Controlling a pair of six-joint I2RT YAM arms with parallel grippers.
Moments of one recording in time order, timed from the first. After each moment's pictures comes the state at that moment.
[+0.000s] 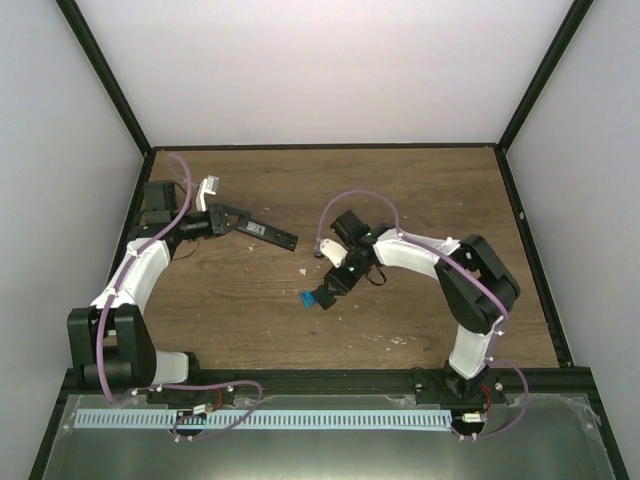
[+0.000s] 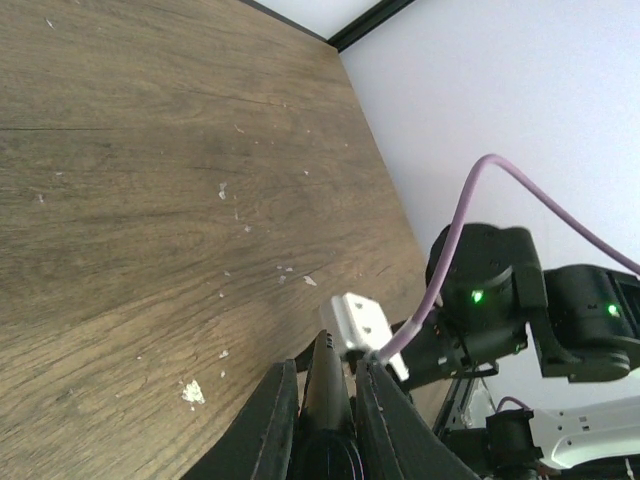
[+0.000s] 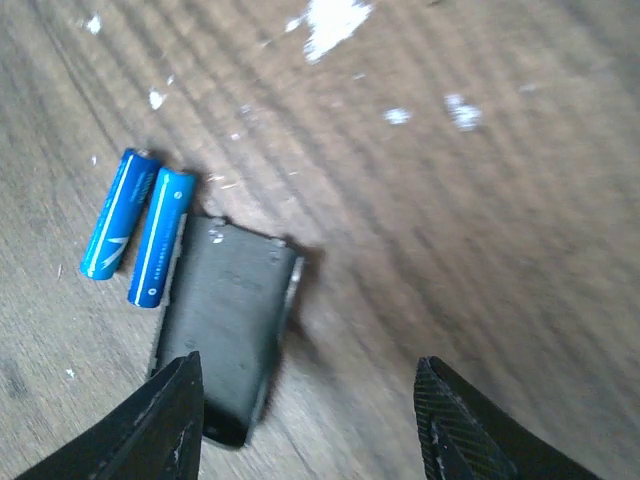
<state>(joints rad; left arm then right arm) 0.06 1.34 0.91 -0.28 1.08 -0.33 0.71 1.80 1.11 -0.58 -0.32 -0.22</state>
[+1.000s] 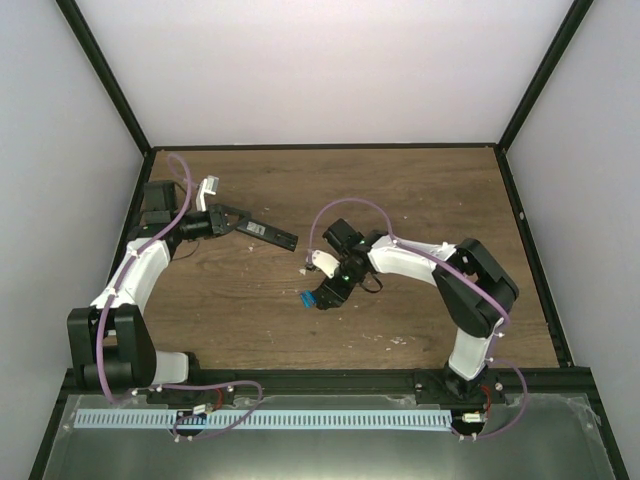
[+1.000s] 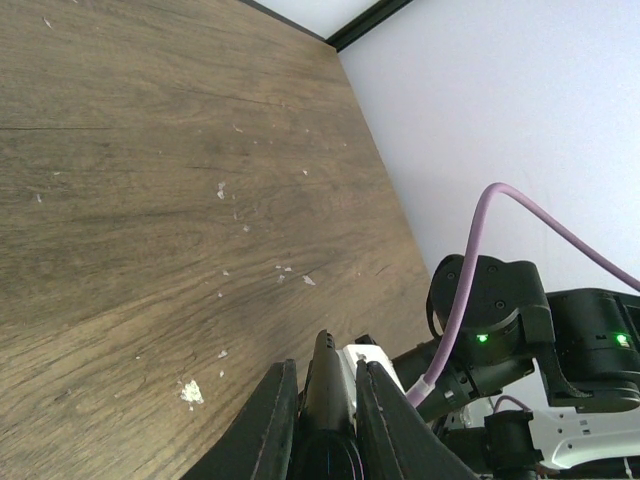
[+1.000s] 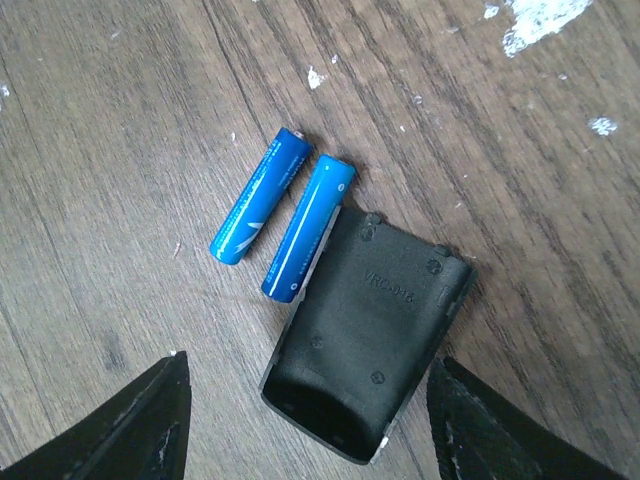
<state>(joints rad) 0.06 1.34 0.91 -0.28 1.08 -0.33 0.77 1.78 1.09 -0.58 -0.40 -0.25</state>
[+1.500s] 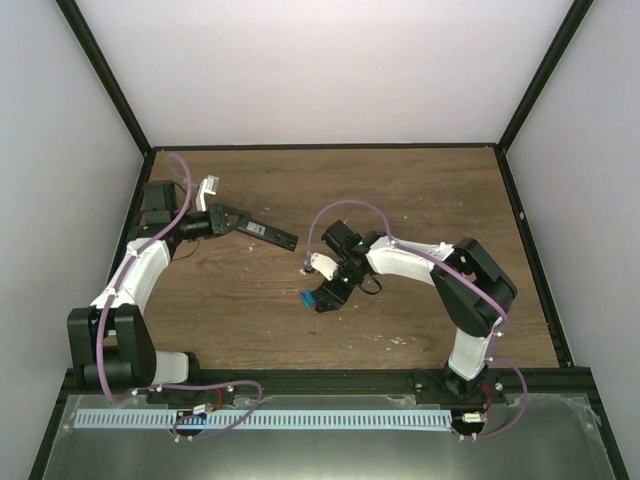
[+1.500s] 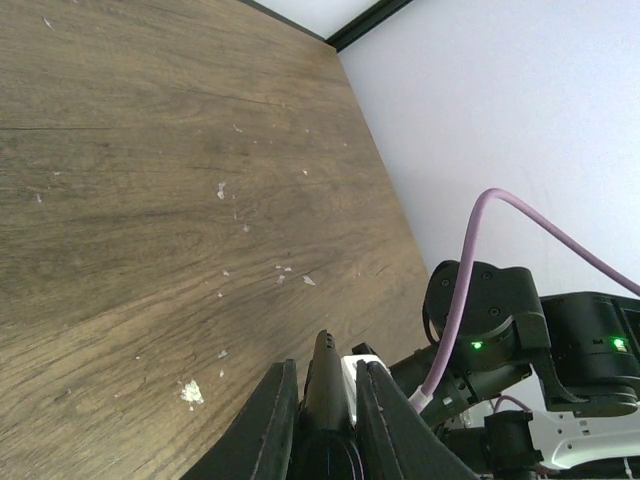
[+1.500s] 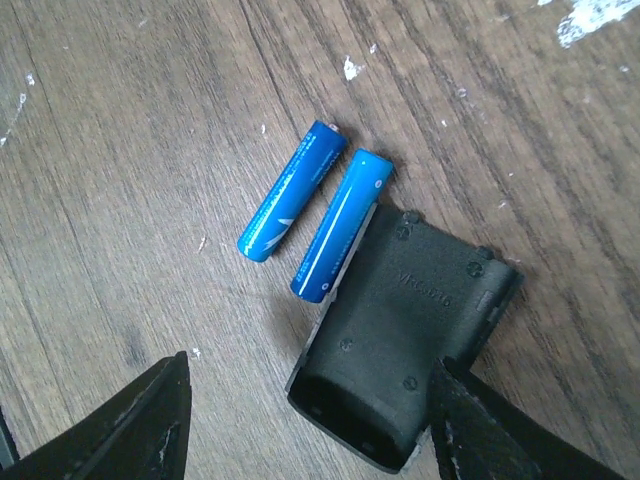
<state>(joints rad) 0.06 1.34 0.91 -0.28 1.08 -0.33 0.78 1.78 1.09 -0.59 -0.42 -0.25</state>
